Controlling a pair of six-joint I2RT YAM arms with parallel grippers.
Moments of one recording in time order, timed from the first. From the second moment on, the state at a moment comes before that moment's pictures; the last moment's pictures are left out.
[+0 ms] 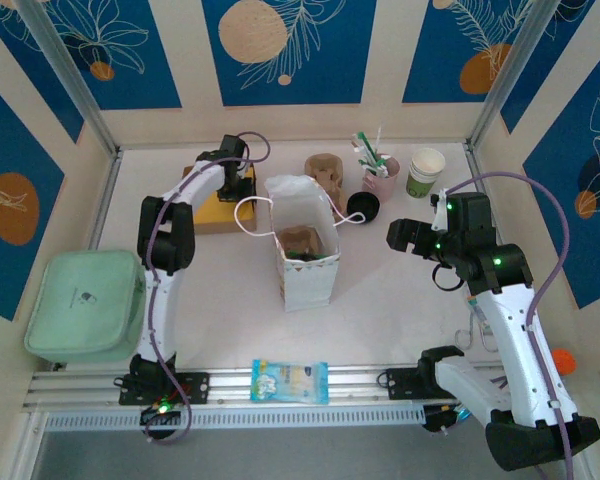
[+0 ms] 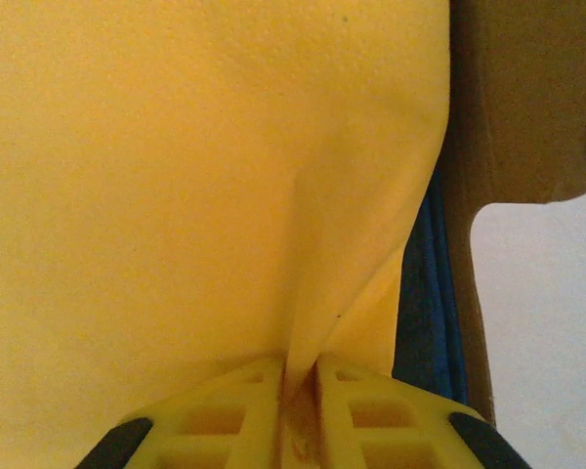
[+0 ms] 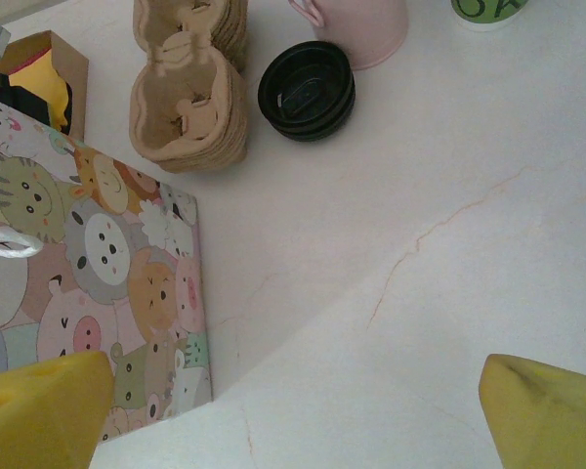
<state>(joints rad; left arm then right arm) -0.27 2.37 2.01 -0.82 0.02 -0.20 0.15 0.90 1.13 -1.04 -0.10 0.35</state>
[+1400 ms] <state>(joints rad) -0.26 2.27 2.01 -0.86 0.01 -0.18 0.15 0.88 1.13 -1.04 -0.13 0.35</state>
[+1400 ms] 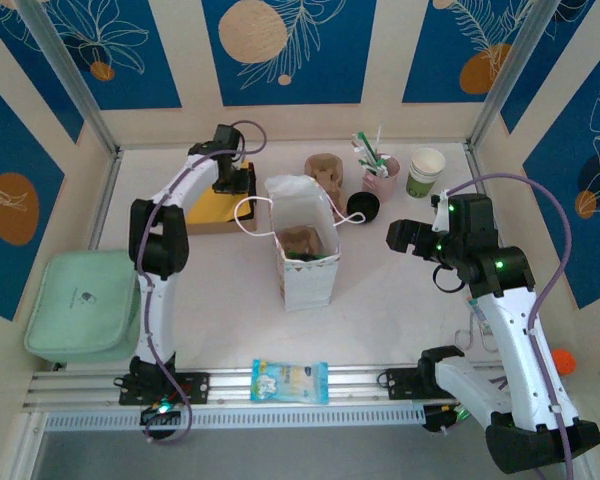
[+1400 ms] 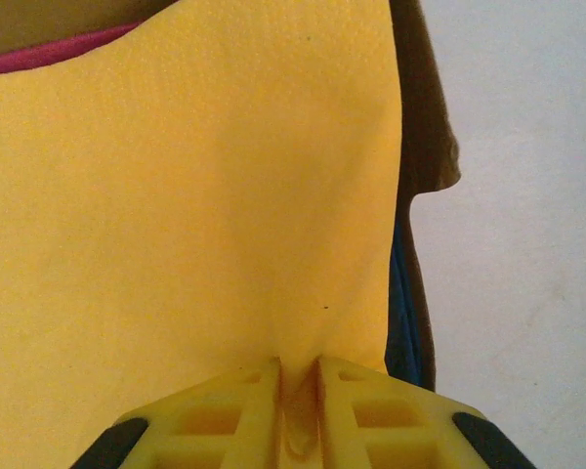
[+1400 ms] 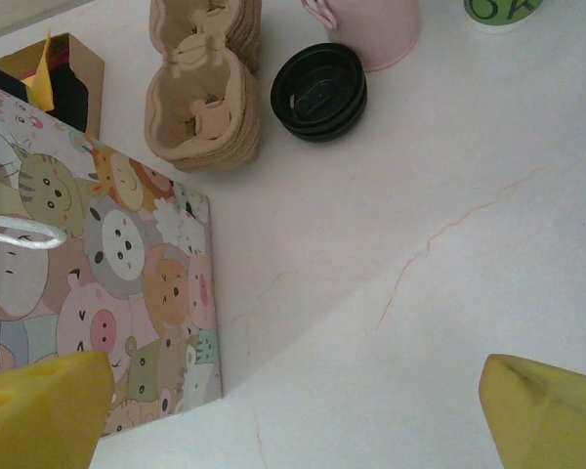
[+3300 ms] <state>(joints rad) -0.30 2.37 2.05 -0.86 0.04 -0.19 0.15 0.89 1.13 -1.04 -0.14 0.36</state>
